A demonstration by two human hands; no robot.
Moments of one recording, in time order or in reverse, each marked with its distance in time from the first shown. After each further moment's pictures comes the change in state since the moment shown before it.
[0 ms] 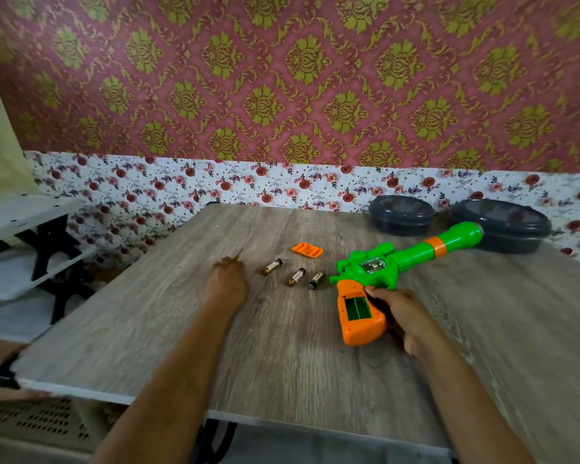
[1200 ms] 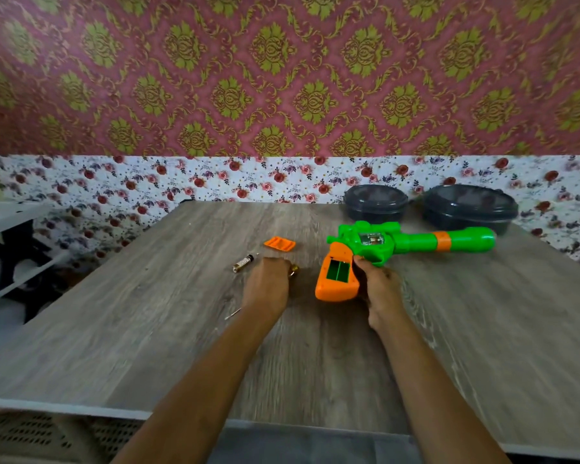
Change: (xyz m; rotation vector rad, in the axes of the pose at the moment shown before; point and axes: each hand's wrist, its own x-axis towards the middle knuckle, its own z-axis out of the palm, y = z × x) left_hand -0.046 0.115 0.010 -0.081 0.019 0.227; right_hand 0.016 -0.010 -0.004 0.252 0.201 -0.143
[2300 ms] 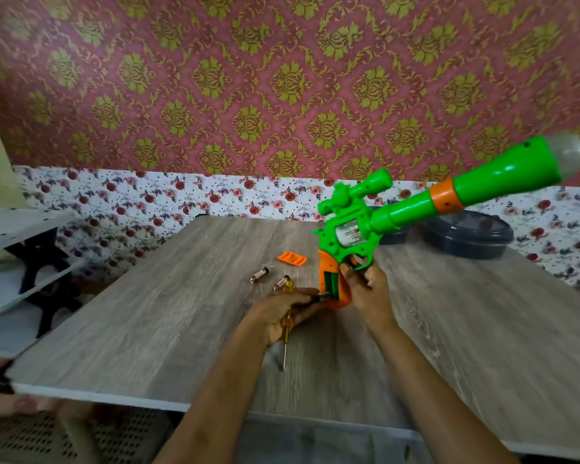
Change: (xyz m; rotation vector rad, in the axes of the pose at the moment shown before) left_hand -0.037 0.001 -0.028 -1.741 -0.444 -0.548; right_hand -0.032 -0.010 0.022 -0.342 -0.219 -0.500
